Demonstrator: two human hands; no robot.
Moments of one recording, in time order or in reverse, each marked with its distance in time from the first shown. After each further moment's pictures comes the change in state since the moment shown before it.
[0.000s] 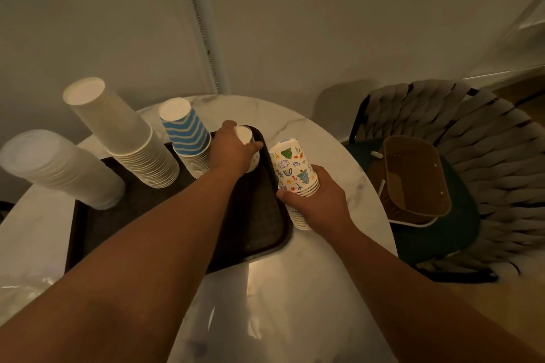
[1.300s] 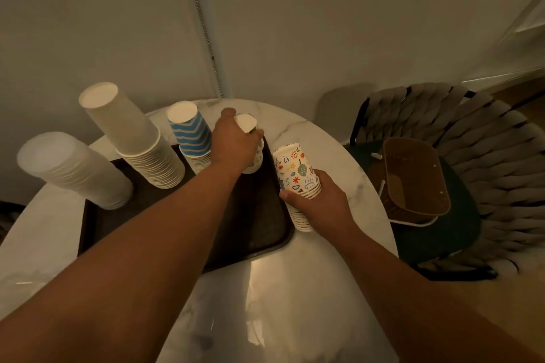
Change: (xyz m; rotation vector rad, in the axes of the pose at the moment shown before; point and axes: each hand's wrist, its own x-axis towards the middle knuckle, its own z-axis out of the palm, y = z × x) left_hand -0.013 0.021 -0.023 -0.100 0.085 0.094; right_hand -0.011 -0.004 -0.003 0.057 -0.028 0.044
